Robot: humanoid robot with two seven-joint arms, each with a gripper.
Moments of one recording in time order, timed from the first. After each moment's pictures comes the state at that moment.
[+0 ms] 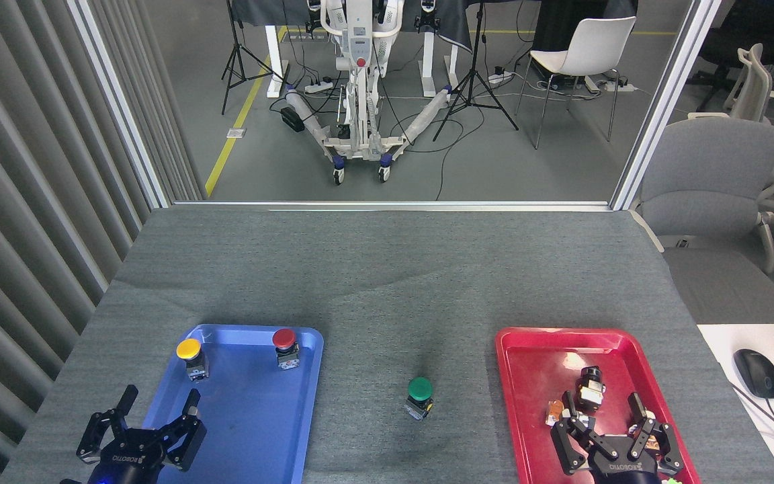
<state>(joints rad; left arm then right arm) 0.07 0.19 0.14 -1.43 -1.34 -0.26 0.25 0.16 0.00 -0.13 -1.57 1.48 -0.12 -0.17</state>
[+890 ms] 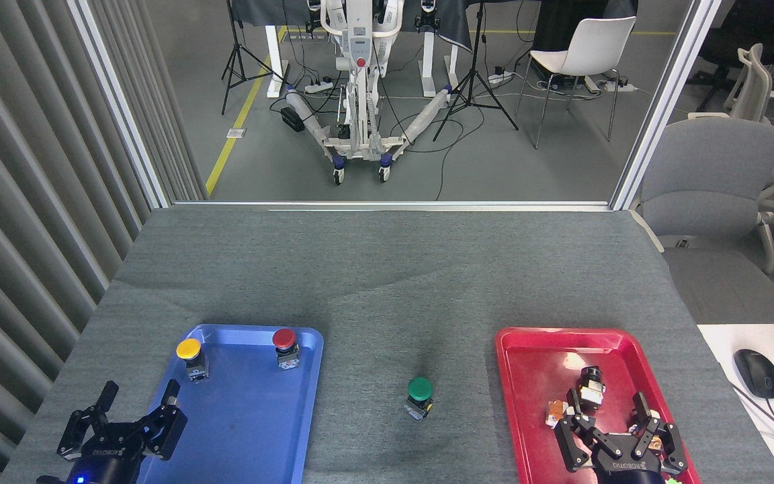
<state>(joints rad) 0.06 0.22 0.16 -1.42 -1.23 -0.25 0.22 0.16 0.01 -0.14 -1.57 1.48 -0.11 -0.17</state>
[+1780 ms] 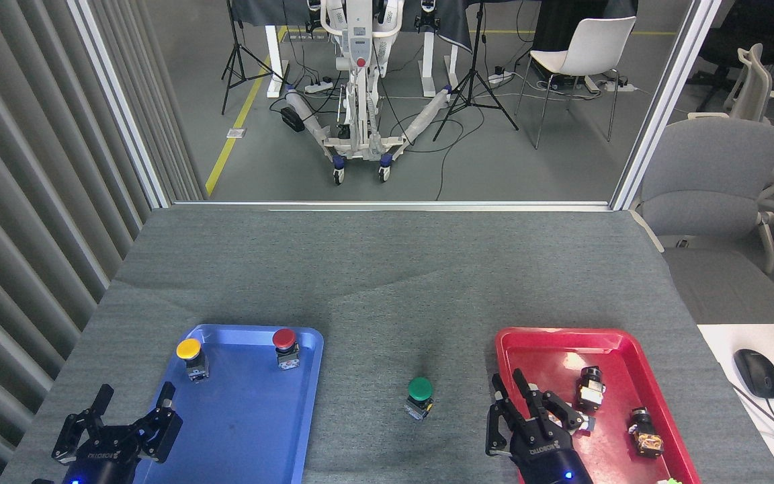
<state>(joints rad) 0.07 0.23 0.16 -1.42 -1.21 -0.25 0.22 0.06 0.03 0.10 -1.50 1.54 -0.18 -0.15</state>
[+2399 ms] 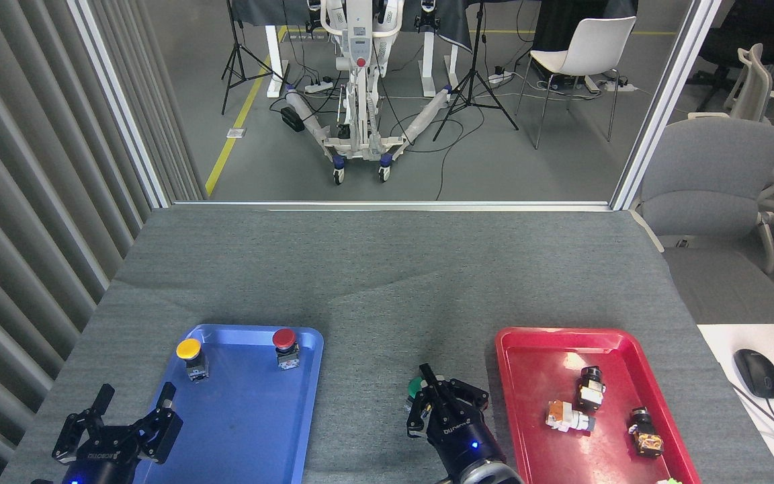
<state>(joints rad) 0.07 0.23 0.16 -1.42 -1.21 -0.26 0.22 -0.12 0.09 0.34 -1.25 1.55 -0.02 -0.08</state>
